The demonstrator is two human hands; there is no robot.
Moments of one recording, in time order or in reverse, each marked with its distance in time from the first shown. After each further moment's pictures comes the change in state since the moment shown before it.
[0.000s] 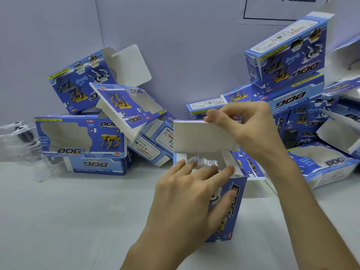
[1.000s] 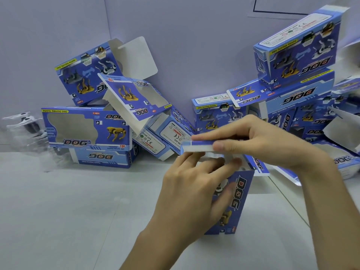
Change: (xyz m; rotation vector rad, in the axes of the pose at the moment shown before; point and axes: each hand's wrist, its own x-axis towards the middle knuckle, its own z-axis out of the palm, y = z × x) left_hand -0.002 -0.008 0.013 -0.091 0.078 0.031; right_hand -0.005 -0.010 -0.019 0.041 -0.747 0.187
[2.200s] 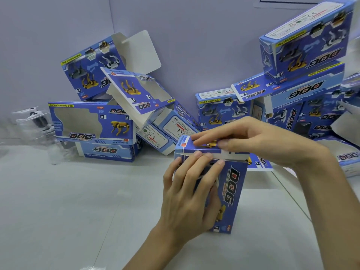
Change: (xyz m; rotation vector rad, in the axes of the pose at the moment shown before) left_hand -0.032 -0.013 0.062 0.028 0.494 0.044; right_hand -0.001 0.003 0.003 0.061 -0.146 0.025
